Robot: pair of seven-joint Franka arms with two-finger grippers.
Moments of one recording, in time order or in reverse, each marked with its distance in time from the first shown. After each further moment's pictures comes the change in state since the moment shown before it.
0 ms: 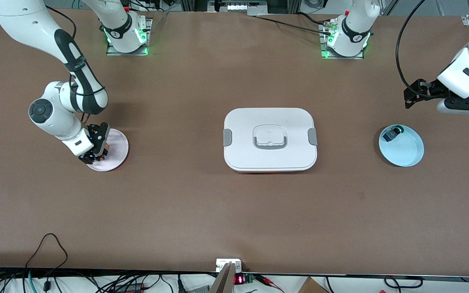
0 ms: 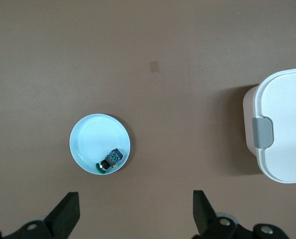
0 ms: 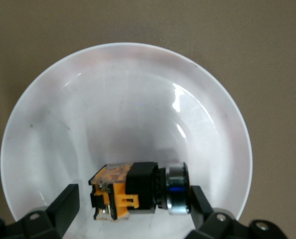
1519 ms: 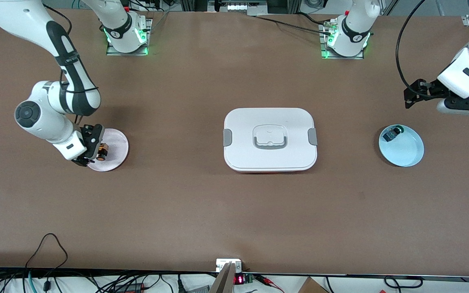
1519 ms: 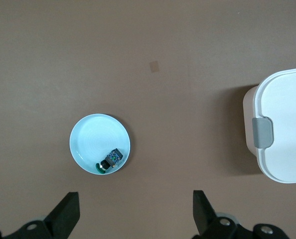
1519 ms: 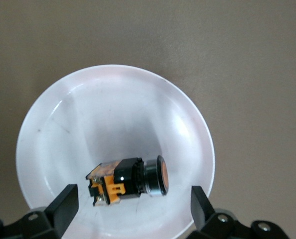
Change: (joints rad) left arm 0.000 0.000 0.000 0.000 0.000 0.000 0.000; right arm 0.012 -0.026 -0.001 0.077 0.000 -0.131 0.034
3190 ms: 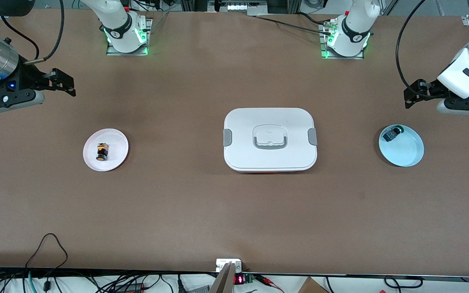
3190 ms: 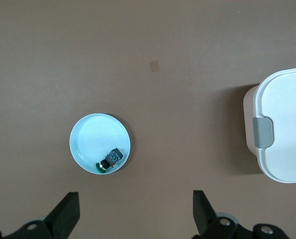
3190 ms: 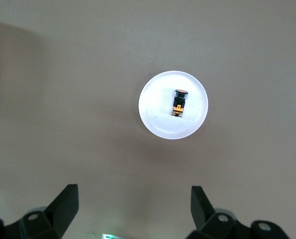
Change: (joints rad) left arm 0.000 0.000 0.001 -0.002 0.000 0.000 0.000; right arm 0.110 -0.436 0.002 0.401 0.013 -0.944 1.254
